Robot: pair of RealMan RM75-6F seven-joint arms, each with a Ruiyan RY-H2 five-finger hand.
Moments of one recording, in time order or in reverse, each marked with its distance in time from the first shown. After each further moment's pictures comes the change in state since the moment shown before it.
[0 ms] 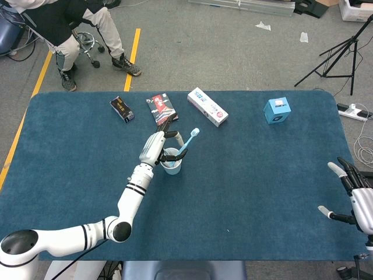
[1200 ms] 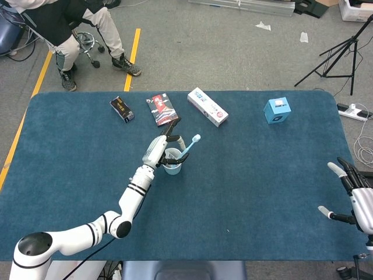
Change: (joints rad) left arm -0.003 -0.097 0.069 0.279 0.255 -0.035 -0.346; right arm 0.003 0.006 -0.003 -0.001 0.002 -0.008 0.011
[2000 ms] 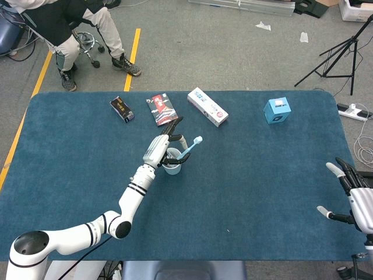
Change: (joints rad) left arm -0.006 0.028 -0.008 -0.062 -0.018 0.001 0.101; right arm 0.003 -0.002 0.000 -0.005 0.002 -0.006 -0.013
